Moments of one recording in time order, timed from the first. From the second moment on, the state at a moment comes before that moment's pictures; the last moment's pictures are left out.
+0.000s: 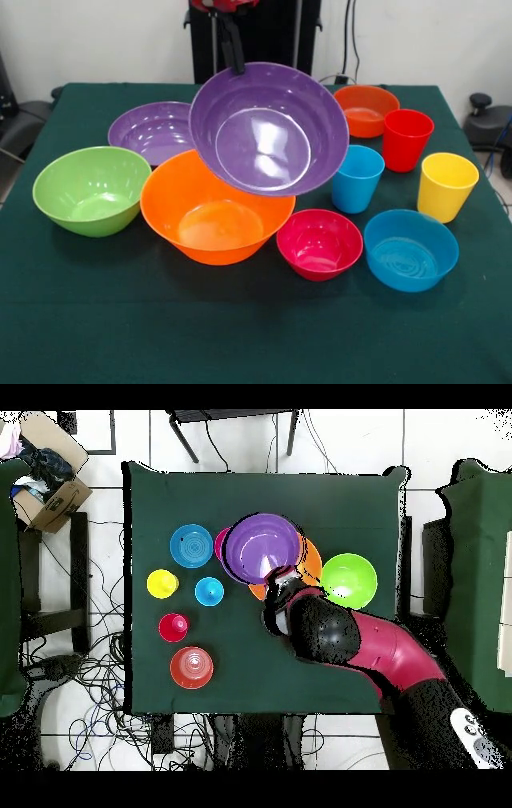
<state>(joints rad) -0.82 -0.95 0.54 2.07 -0.05 0.31 2.49</state>
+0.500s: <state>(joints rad) -0.90 -0.86 0.63 2.07 -0.15 0.20 2.49</state>
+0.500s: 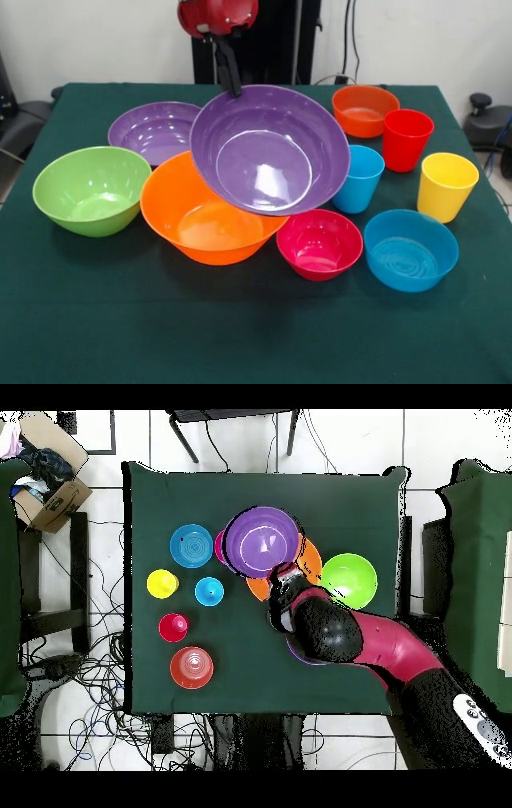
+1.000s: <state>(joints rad) -0.95 -0.79 0.67 2.07 -0.25 0.11 2.49</state>
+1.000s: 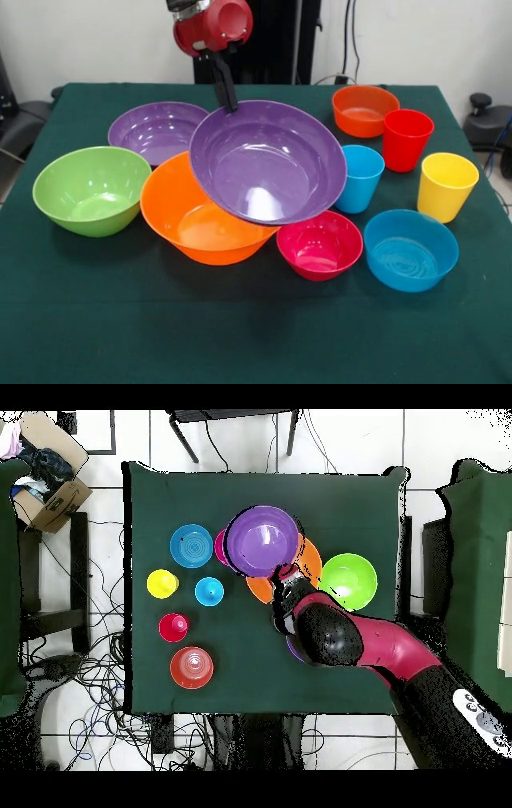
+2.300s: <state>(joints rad) -1.10 -0.70 0.77 2.09 -0.37 0.10 2.49</state>
